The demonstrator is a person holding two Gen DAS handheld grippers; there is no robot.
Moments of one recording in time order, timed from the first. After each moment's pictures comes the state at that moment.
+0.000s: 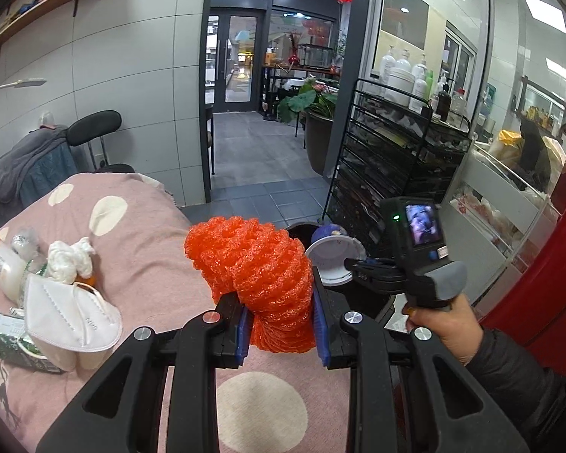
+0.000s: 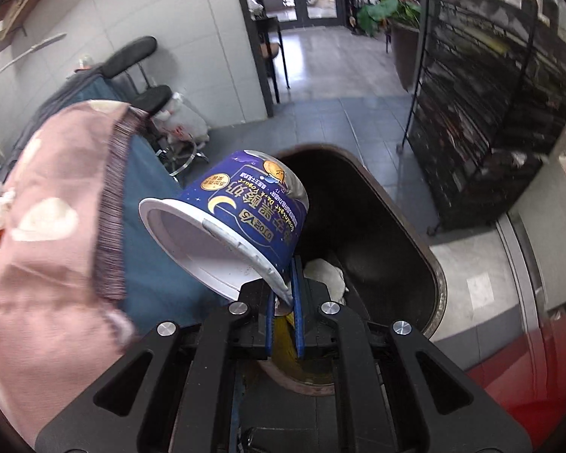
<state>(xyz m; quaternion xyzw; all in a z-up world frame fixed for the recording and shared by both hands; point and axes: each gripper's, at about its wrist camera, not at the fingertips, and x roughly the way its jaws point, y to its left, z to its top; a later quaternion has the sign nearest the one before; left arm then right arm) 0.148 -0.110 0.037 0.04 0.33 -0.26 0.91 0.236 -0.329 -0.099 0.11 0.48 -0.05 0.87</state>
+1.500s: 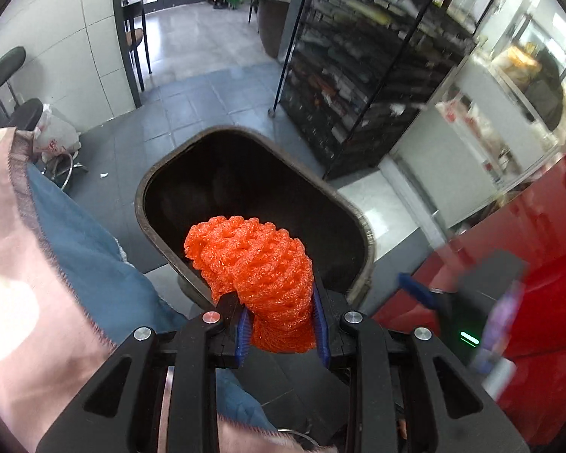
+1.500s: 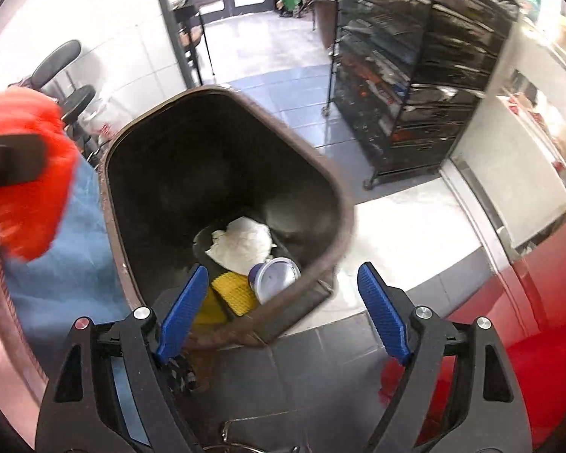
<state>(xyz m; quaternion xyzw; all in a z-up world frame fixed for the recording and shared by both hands) 0.250 -0.273 -0.078 0.11 0.53 -0.32 0.78 0.162 -0.376 -0.152 0.13 0.48 -0.18 0.85</state>
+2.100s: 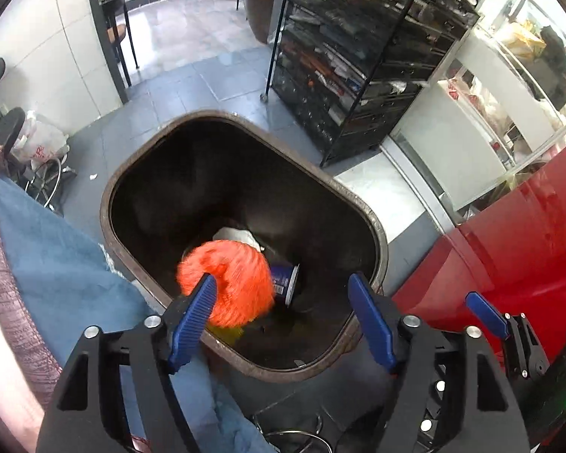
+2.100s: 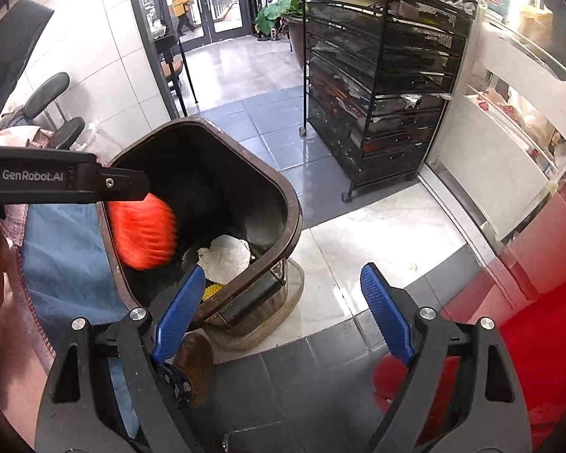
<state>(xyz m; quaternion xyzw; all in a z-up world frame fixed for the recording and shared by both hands) 0.261 -0.291 -0.107 0.13 0.54 -0.33 0.76 0.122 -0.396 -0.130 0.15 0.44 -0.21 0.86</state>
